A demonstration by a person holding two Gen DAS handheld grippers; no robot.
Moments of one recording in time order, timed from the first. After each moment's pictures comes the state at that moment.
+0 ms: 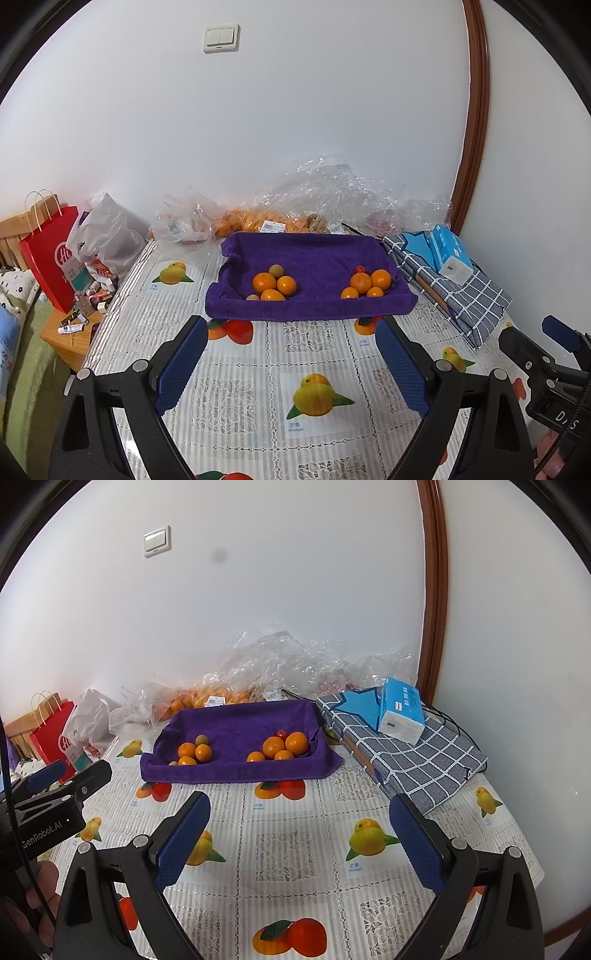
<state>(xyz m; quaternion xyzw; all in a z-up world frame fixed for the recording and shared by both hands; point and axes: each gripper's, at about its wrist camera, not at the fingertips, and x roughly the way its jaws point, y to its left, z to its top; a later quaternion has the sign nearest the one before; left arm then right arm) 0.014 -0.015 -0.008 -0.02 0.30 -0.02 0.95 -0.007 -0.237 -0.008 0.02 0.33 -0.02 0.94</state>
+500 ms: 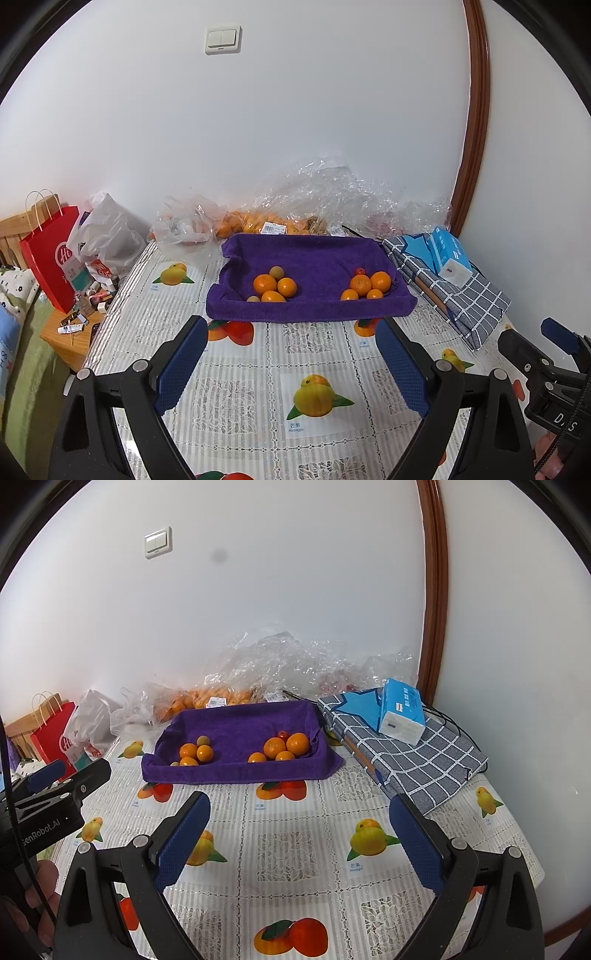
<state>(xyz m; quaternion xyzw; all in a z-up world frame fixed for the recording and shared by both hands) 0.015 -0.015 -0.004 -0.02 0.30 -0.02 0.95 -0.009 -0.235 -0.008 0.02 0.33 -0.02 0.95</state>
